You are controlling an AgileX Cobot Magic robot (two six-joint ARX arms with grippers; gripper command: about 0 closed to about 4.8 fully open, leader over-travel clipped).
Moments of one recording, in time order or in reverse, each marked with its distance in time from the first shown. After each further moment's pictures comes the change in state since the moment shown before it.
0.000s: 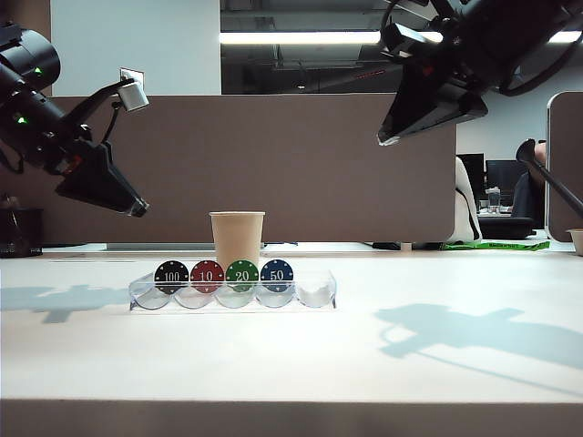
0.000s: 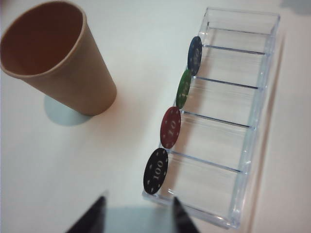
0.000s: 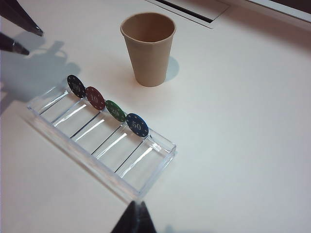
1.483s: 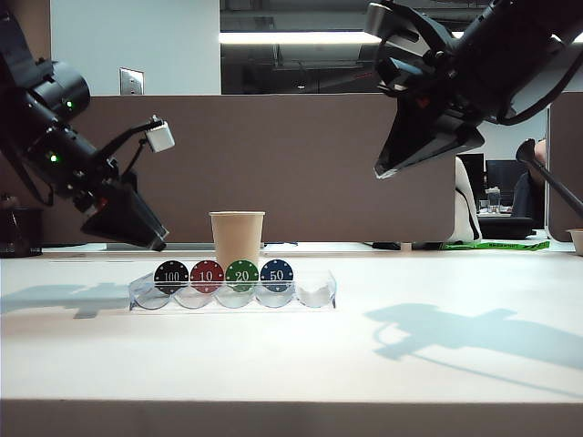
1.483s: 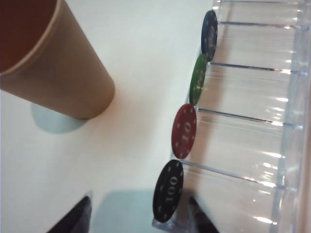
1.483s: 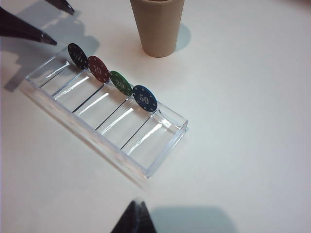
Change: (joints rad) left arm -0.053 0.121 0.017 0.118 -0.067 0.025; right arm 0.003 0.059 -0.002 -0.032 -0.022 0.000
